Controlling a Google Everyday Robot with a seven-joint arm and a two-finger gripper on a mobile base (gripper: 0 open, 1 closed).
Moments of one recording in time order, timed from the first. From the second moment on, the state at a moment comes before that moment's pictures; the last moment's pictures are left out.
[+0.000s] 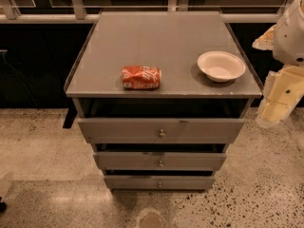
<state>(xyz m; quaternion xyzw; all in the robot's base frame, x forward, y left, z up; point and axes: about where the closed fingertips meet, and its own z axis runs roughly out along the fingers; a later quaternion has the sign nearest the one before) 0.438 -0.217 0.977 -0.60 0.78 -0.03 0.16</state>
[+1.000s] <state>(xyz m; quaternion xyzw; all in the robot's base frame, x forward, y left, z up) 0.421 -0.219 0.936 -0.59 0.78 0.00 0.21</state>
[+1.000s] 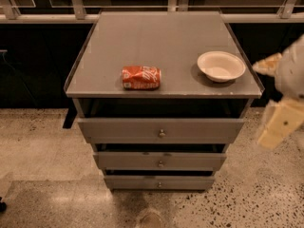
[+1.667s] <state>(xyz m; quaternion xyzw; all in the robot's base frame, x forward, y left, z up) 0.415 -0.227 0.770 -0.50 0.81 0.12 0.26</state>
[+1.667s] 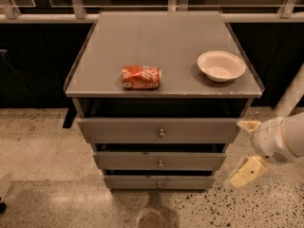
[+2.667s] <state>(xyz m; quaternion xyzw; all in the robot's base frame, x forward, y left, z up) 0.407 -0.227 0.713 -0.42 0.84 0.14 0.32</state>
